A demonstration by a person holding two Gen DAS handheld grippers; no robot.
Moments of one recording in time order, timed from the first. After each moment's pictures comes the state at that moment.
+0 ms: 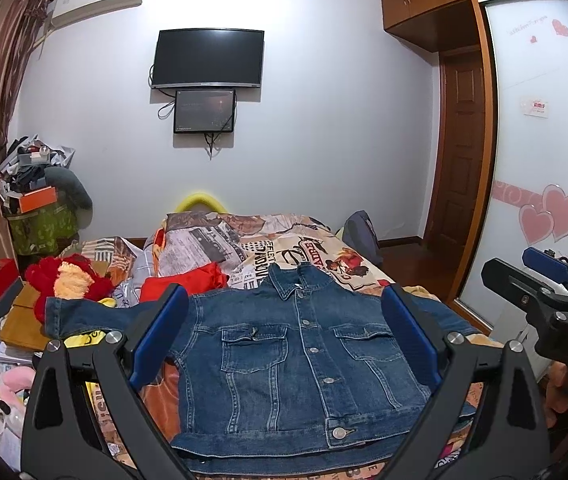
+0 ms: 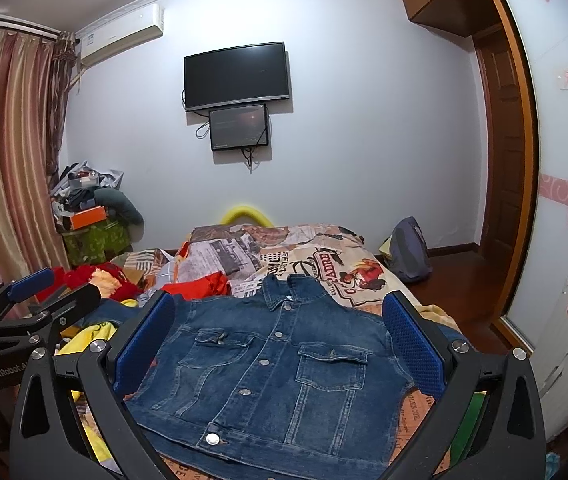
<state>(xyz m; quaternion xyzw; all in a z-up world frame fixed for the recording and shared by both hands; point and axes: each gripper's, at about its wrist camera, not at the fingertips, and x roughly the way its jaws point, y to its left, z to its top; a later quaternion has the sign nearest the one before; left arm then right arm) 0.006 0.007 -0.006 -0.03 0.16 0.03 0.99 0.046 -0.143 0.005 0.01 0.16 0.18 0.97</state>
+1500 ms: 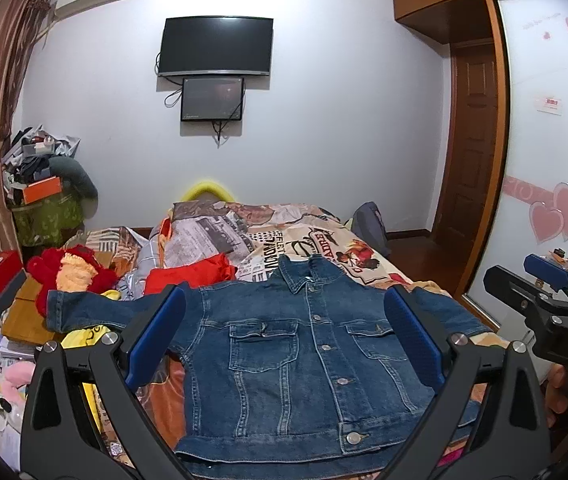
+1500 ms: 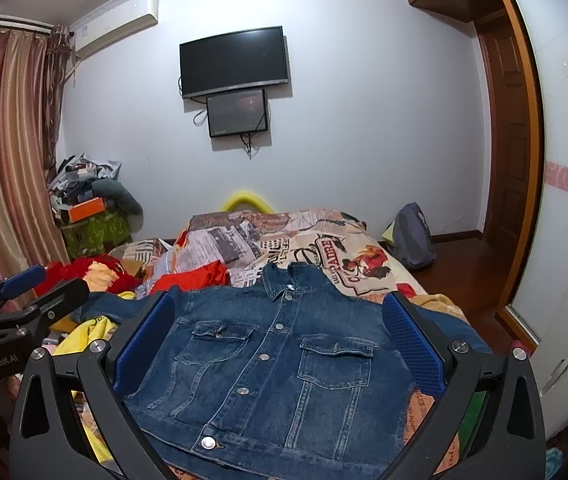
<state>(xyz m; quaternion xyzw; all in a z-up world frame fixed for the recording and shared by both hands) 0.030 0.023 -0.012 -0.04 0.18 0.04 0.98 0.071 -0.143 -0.004 0.01 0.19 0.18 0.96</state>
